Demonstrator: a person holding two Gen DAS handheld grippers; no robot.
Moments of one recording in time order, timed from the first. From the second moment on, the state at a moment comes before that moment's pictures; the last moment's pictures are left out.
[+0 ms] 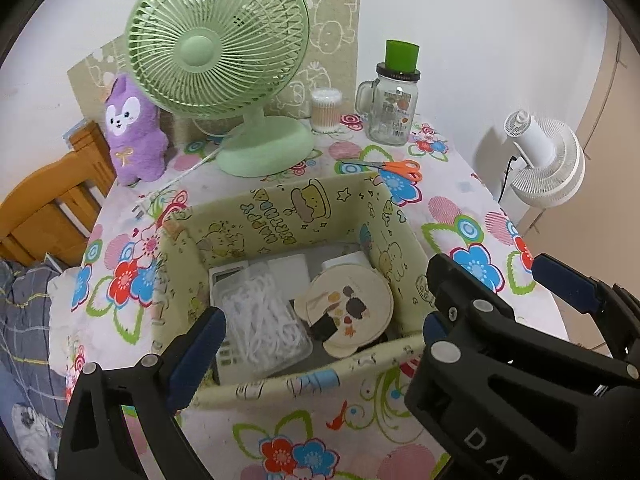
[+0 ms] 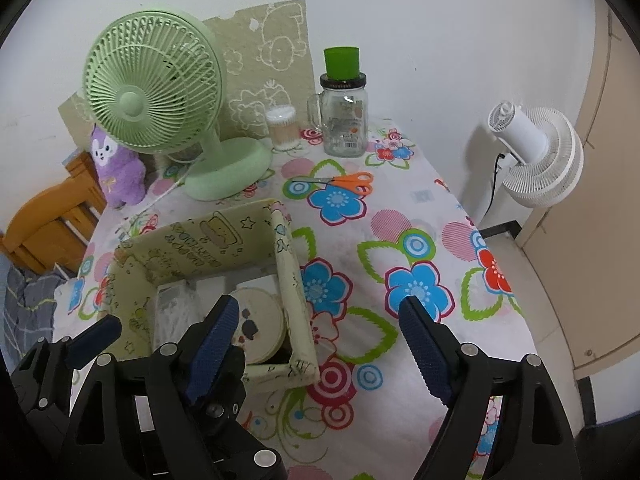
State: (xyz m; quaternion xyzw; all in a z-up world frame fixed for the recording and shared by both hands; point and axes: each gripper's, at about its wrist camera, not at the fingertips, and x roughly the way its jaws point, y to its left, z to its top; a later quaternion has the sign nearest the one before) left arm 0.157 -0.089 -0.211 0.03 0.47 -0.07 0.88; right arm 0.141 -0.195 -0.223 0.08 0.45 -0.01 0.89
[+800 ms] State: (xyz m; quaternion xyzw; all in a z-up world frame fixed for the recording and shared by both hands) left arm 0.105 -0.075 -0.177 0.01 0.45 -0.03 0.89; right arm 0.098 -0.183 -0.188 0.07 0.43 0.02 0.90
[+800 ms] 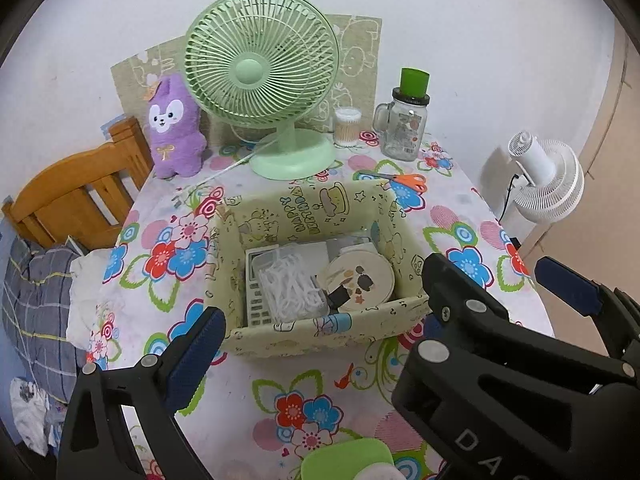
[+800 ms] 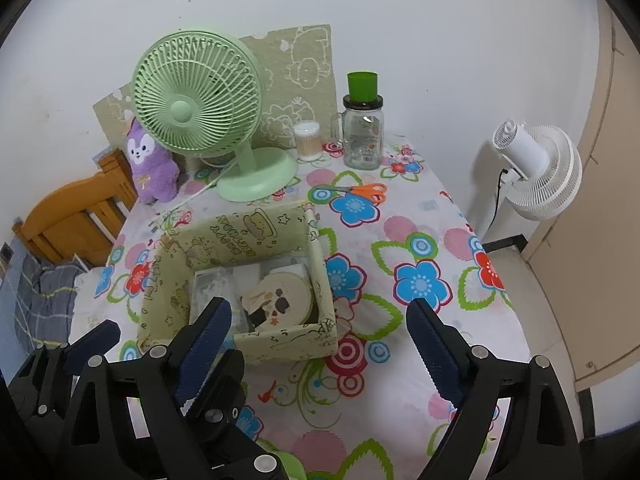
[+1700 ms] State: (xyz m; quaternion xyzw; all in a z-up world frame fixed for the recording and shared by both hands) left arm 0.055 -0.059 -0.171 -0.01 0.44 -0.03 0.90; right arm 0.053 -0.161 -0.177 0.04 0.40 0.05 0.91
